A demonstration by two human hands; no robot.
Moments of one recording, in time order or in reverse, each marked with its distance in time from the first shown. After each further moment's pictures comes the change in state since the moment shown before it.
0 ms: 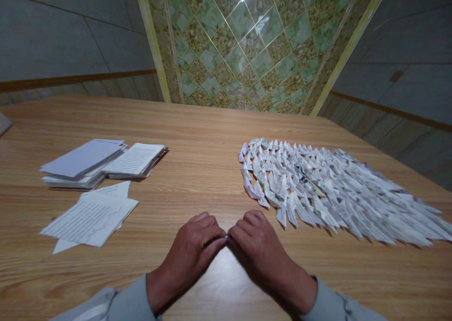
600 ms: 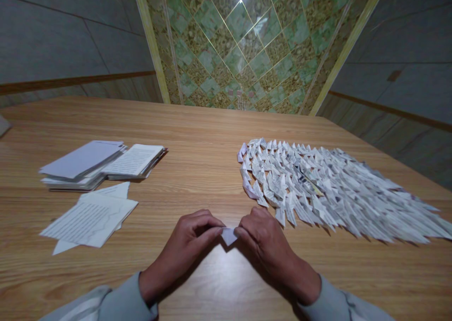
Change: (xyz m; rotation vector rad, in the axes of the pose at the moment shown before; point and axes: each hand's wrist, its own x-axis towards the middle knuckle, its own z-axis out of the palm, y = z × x) left_hand 0.011 0.007 -0.017 -0.420 0.034 -0.261; right_hand -0.004 0.013 -0.010 0.121 0.025 0.138
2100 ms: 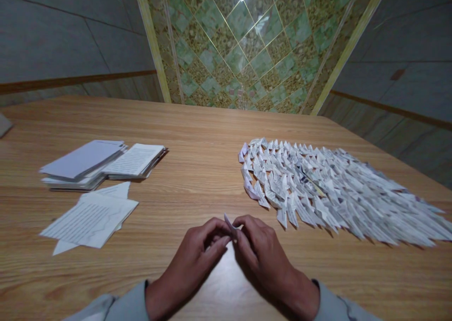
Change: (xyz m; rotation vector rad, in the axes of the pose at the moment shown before) left_hand -0.012 0.006 0.022 -0.176 -0.055 -0.114; right_hand -0.003 -0.019 0.011 0.244 0.105 0.137
